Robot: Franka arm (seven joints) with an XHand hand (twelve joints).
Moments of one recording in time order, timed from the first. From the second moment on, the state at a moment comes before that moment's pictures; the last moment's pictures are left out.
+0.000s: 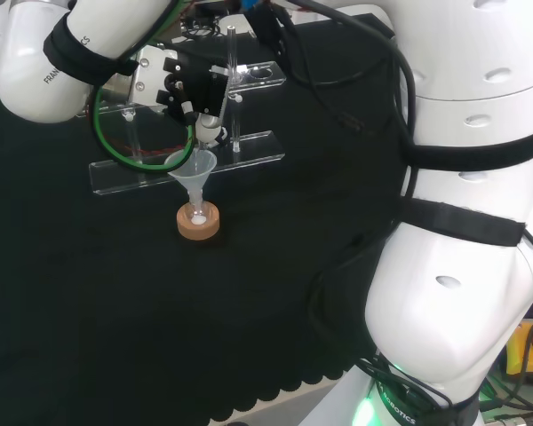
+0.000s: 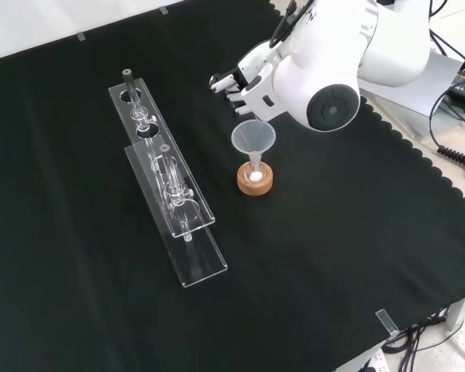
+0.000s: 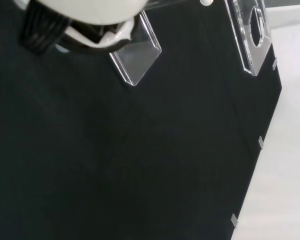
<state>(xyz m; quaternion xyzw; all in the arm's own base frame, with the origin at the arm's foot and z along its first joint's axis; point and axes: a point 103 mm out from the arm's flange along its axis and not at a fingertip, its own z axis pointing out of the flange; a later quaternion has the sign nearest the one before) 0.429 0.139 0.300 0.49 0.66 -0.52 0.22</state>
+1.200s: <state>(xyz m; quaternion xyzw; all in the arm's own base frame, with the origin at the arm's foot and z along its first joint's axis) 0.438 0.104 0.295 0.53 0.72 -0.42 0.17</state>
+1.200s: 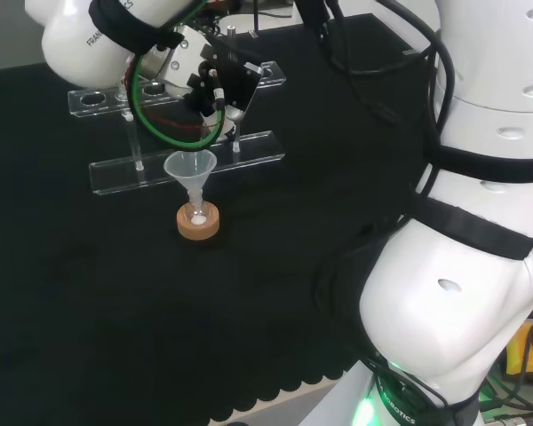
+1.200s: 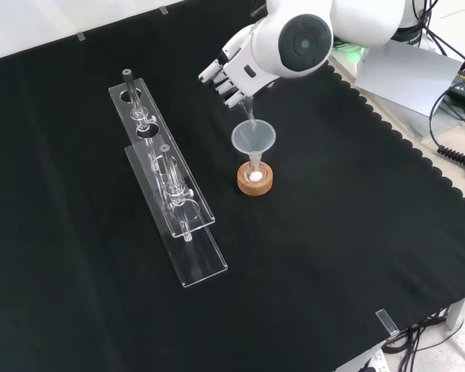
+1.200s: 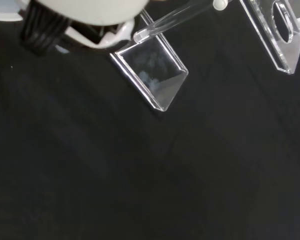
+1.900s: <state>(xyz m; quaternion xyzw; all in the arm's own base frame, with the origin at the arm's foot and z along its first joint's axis) 0.440 0.076 0.294 0.55 0.74 -0.37 0.12</state>
